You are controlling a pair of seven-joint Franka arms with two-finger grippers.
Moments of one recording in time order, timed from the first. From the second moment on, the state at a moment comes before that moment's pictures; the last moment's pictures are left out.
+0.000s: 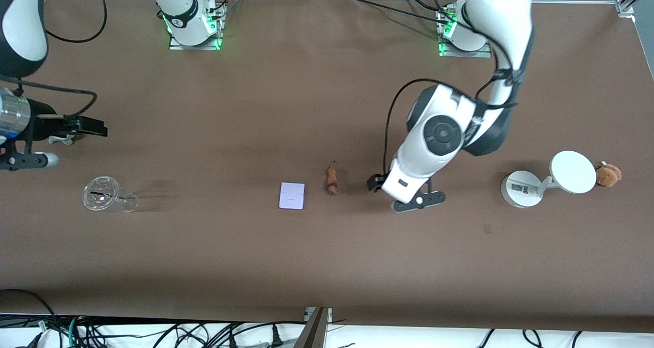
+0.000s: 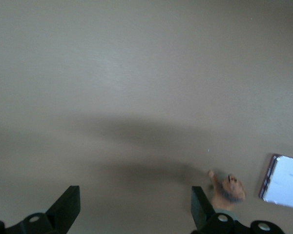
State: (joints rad) left arm -0.51 0.68 0.04 -1.41 -0.13 2.13 -0.66; right arm 0.02 0.30 -0.04 -1.42 0.01 1.49 -0.06
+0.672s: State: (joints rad) left arm -0.71 0.91 0.09 -1.19 -0.10 2.20 -0.97; right arm 0.12 0.51 -0.04 -1.41 0.01 1.74 0.09
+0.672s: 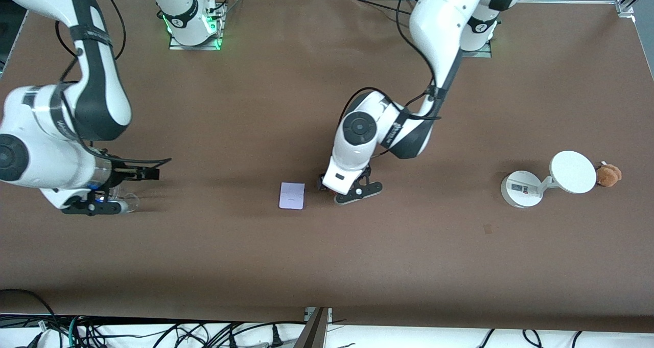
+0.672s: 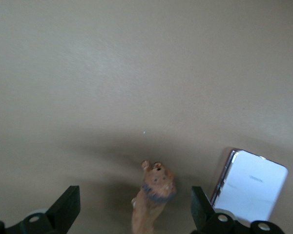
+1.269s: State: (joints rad) left arm -0.76 1.02 0.13 -1.09 -0.09 2.20 -1.00; right arm 0.14 0.57 -0.04 -1.42 0.01 1.78 0.11
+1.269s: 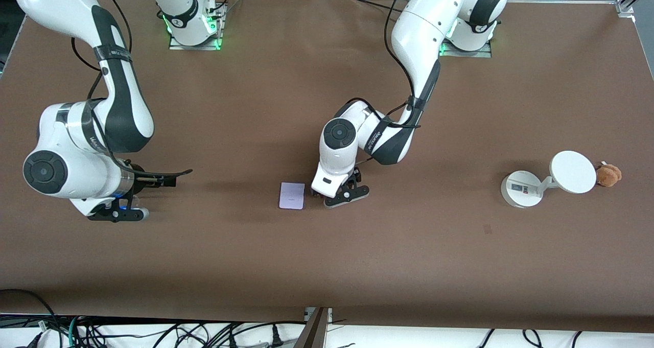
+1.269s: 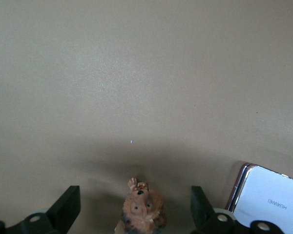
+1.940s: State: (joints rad) left arm -0.76 1.02 0.14 -1.09 -0.08 2.20 -0.95; right arm 0.24 0.59 -0.04 -1.42 0.01 1.82 0.25
